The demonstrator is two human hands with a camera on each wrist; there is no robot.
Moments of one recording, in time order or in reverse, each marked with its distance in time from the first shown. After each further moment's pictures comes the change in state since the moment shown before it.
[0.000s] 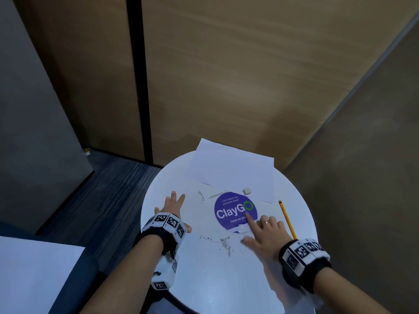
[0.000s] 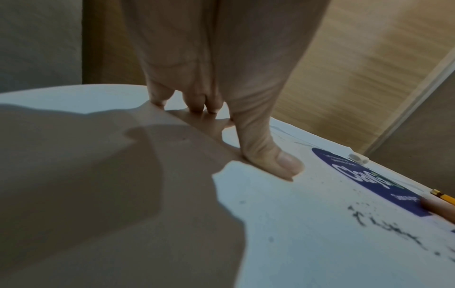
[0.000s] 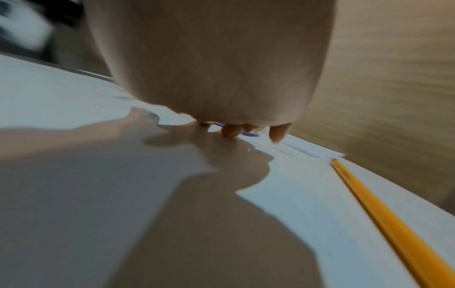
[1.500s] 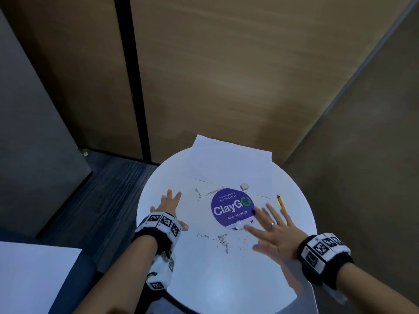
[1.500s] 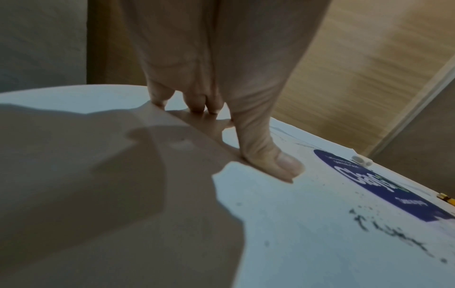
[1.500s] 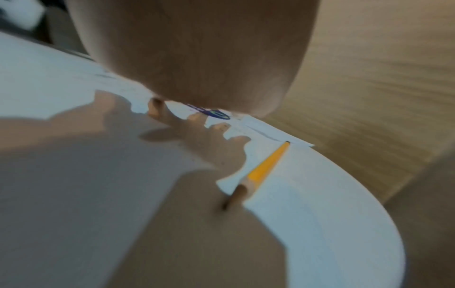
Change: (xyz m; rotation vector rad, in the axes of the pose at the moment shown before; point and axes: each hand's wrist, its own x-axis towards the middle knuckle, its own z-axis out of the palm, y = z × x) left_hand 0.000 0.001 -0.002 0.010 -0.010 -0.012; right_hand -0.011 0.042 0.003 -0.070 -0.115 -0.207
